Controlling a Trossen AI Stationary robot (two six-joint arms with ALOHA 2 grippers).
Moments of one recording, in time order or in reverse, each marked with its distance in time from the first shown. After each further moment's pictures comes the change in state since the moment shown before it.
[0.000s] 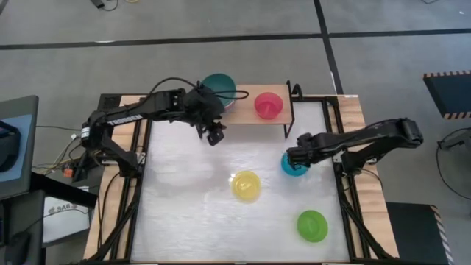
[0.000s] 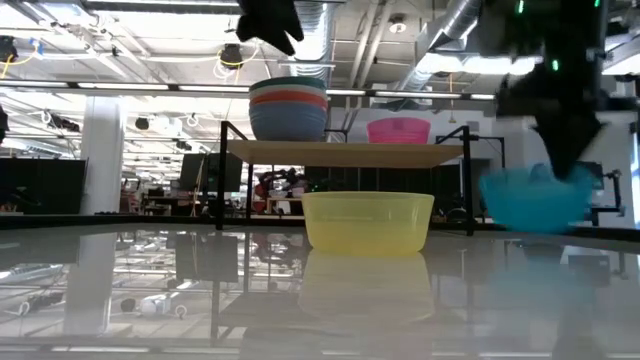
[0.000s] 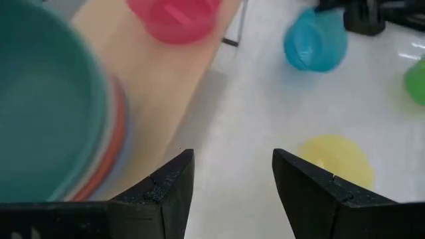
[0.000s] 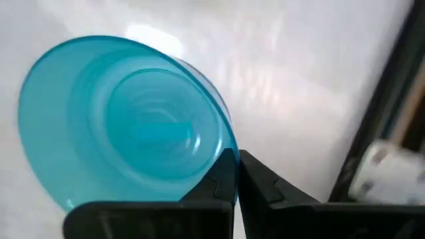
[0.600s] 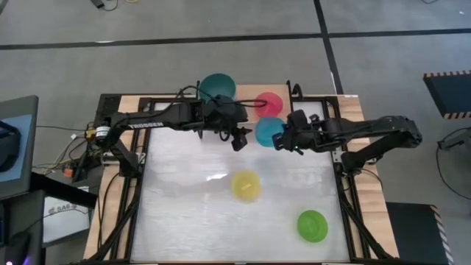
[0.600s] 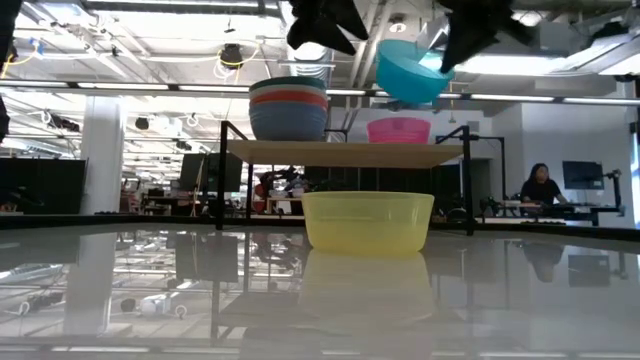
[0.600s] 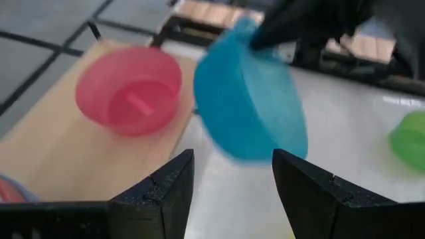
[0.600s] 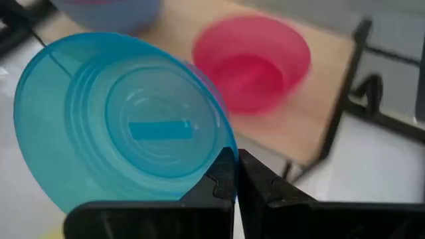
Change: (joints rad) left arm -0.074 0.141 -0.001 0.371 -0.055 0.039; right arm 0.003 0.035 0.409 0.190 0.456 -0.318
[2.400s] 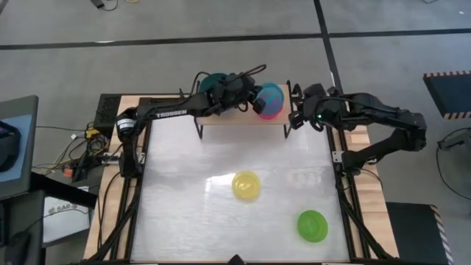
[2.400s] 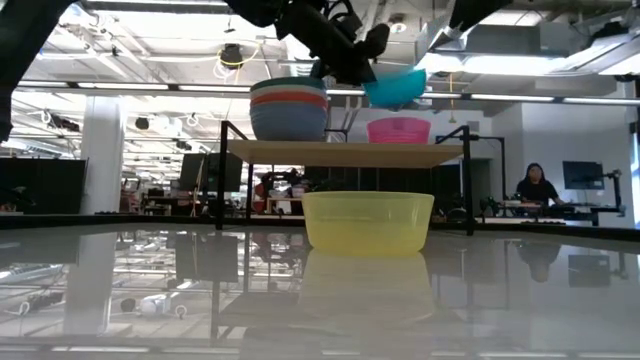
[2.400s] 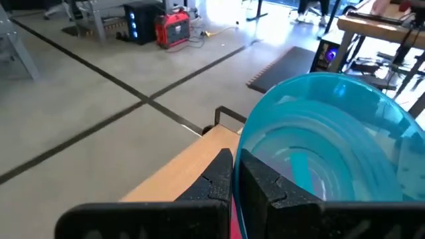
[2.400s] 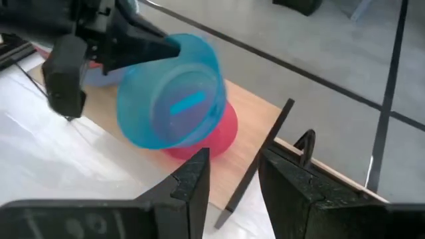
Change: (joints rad) left arm 0.212 0.219 0.003 0.532 -0.166 -0.016; right arm -0.154 -0.067 0.295 -0.221 -0.012 -0.312
